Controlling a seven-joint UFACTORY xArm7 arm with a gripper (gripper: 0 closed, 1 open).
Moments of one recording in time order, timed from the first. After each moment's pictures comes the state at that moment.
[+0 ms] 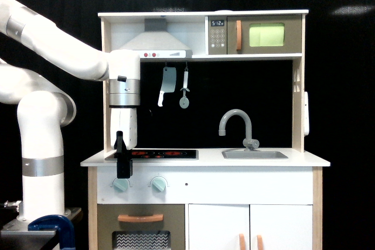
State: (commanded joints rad) arm -0.04 -0.94 0.01 0.11 0.02 1.05 -0.02
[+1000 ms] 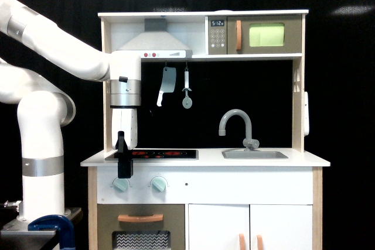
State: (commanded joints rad) arm -0.02 -0.92 0.03 0.11 0.02 1.03 -0.02
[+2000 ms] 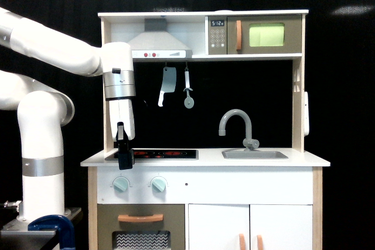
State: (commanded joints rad) arm 0.01 -1.14 -0.01 0.08 0.01 1.09 -0.10
